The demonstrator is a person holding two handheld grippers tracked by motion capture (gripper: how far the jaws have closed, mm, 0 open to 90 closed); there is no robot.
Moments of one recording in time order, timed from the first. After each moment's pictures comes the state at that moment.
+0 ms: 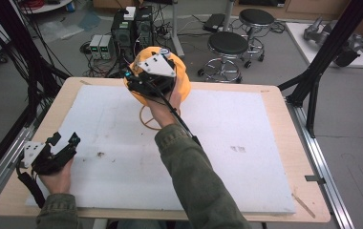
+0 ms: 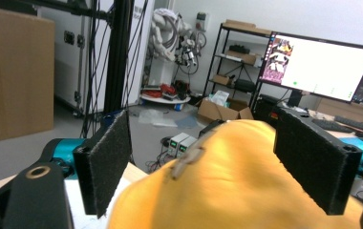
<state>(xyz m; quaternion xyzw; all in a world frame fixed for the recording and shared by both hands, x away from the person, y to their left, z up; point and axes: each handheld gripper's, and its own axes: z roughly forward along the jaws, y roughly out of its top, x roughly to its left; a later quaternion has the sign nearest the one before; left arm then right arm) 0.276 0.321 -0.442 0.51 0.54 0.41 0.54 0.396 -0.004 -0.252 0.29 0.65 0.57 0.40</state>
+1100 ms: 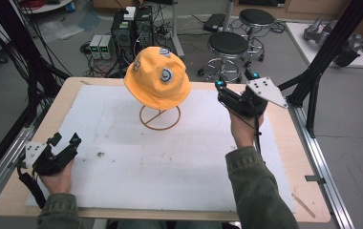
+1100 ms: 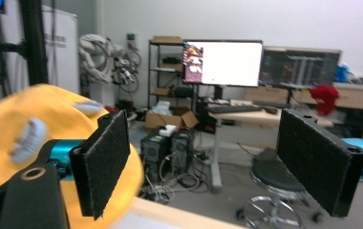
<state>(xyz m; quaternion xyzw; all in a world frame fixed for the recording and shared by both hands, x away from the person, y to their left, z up) 0.274 0.317 -0.441 0.51 0.54 0.41 0.53 0.351 -0.215 -0.273 0.40 0.55 0.58 0.45</state>
